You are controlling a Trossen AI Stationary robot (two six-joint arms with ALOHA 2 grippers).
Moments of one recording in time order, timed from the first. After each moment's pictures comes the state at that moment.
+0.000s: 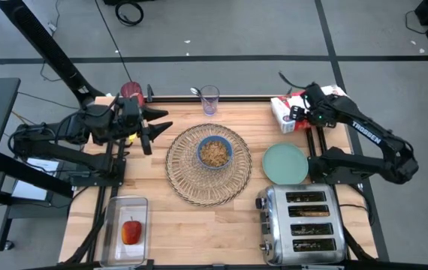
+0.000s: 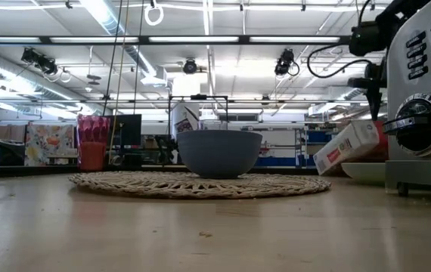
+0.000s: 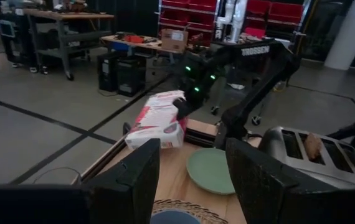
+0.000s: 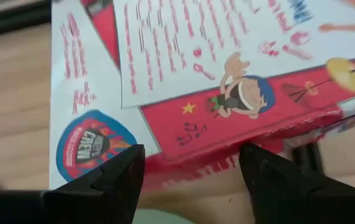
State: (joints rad) left arm -0.05 0.88 1.12 -0.32 -0.39 -0.17; right arm -0.97 0.93 0.80 -1.05 0.19 0.79
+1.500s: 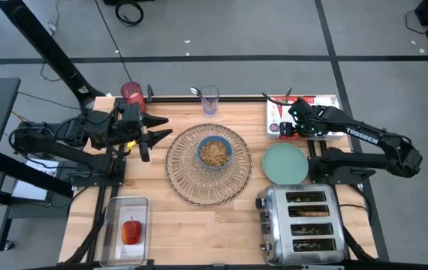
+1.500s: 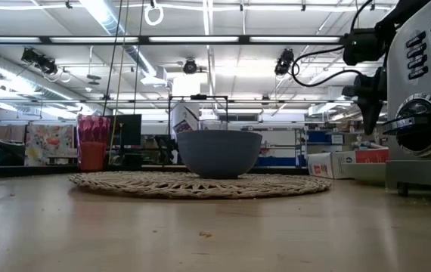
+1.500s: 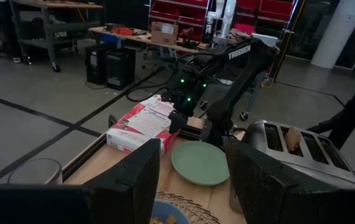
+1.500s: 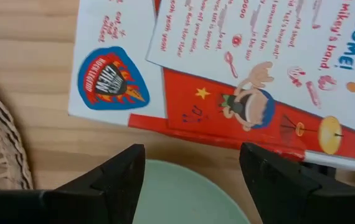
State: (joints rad) left arm -0.13 0.88 1.12 -0.34 -0.43 -0.22; right arm -0.72 0.93 0.66 -0.94 0.11 0.80
